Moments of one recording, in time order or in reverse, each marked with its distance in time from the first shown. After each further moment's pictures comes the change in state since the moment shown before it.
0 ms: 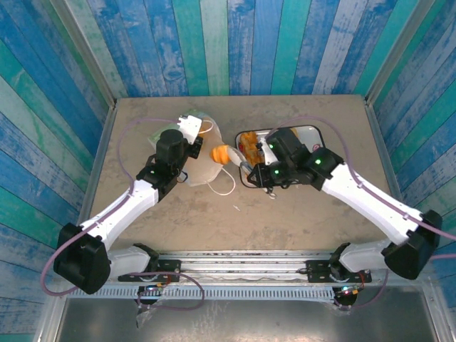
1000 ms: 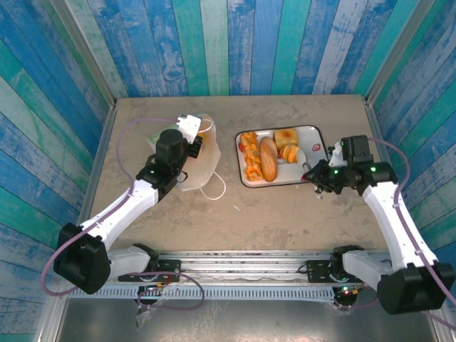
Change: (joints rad) left arm 0.000 0.000 0.000 0.005 0.001 -0.007; right arm -0.686 -0.232 -0.294 -0.102 -0.250 0.009
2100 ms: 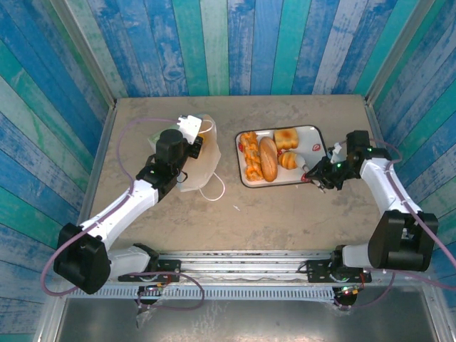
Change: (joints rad) left arm 0.000 0.000 0.000 -0.005 0.019 0.000; right arm -0.170 0.283 0.009 0.019 -0.167 -0.172
